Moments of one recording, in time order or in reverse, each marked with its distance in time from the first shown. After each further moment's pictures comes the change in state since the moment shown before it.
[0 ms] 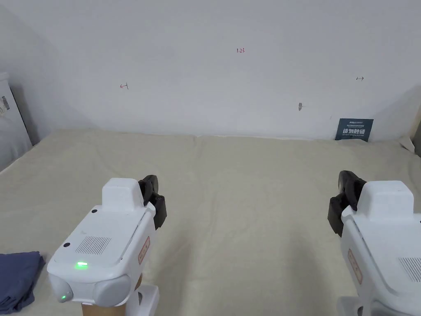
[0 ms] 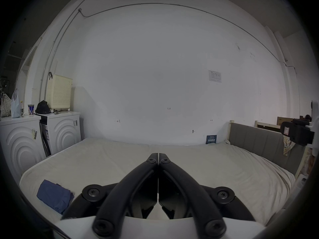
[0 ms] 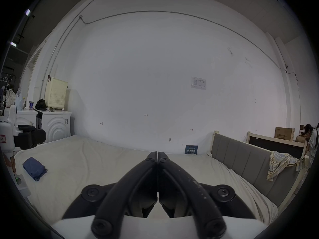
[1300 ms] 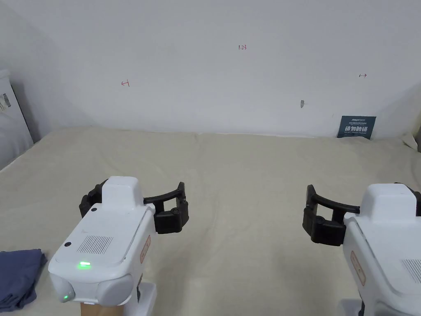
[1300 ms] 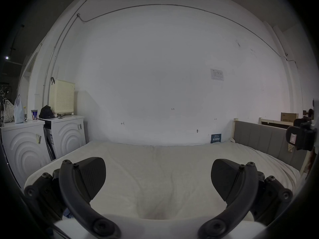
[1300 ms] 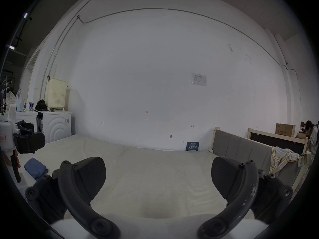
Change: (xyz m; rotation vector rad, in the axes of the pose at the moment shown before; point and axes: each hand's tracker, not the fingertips) left arm 0.000 -0.001 -0.001 0.007 0.036 -0.034; right arm -0.001 -0.009 -0.002 -0.026 0.003 -0.020
